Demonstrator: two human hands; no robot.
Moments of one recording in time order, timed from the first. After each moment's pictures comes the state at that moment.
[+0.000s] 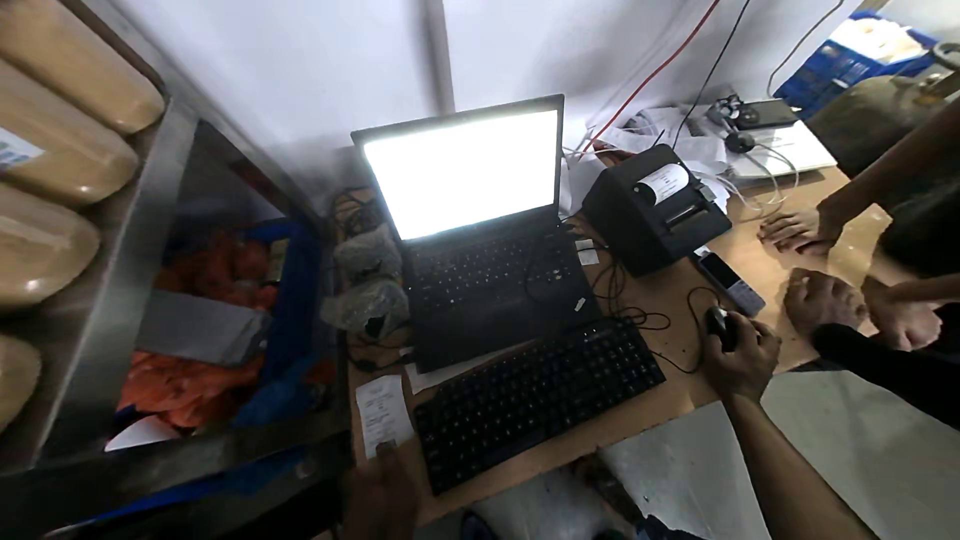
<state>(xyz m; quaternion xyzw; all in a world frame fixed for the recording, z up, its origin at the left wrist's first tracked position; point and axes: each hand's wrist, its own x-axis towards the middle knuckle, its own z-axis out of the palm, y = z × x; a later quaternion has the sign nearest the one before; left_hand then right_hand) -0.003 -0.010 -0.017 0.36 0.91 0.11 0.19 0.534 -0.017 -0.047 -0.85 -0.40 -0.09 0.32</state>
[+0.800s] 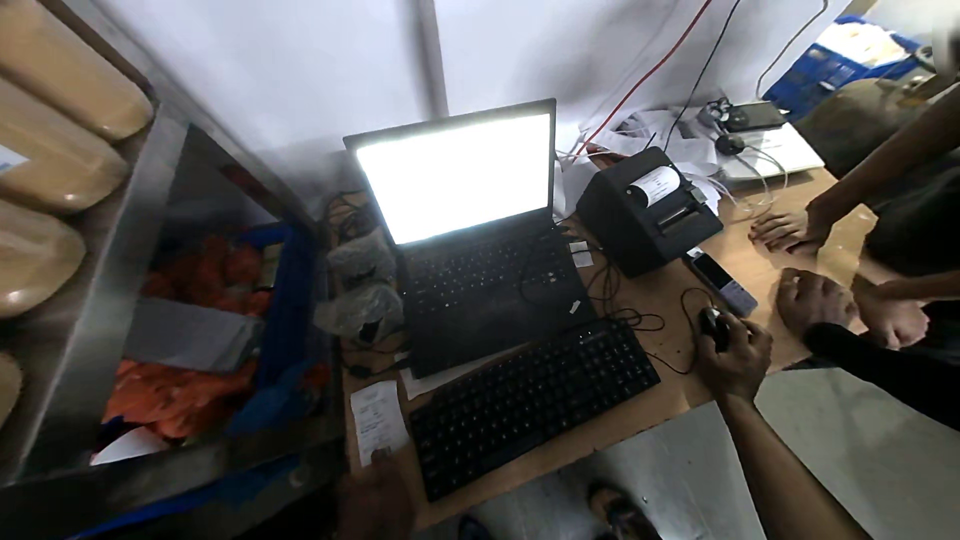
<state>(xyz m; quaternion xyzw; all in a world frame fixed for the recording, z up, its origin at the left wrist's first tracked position) -0.005 -0.004 -0.031 0.35 0.91 0.12 0.17 0.537 -0.017 -0.050 -0.85 -0.41 -0.10 0.32</state>
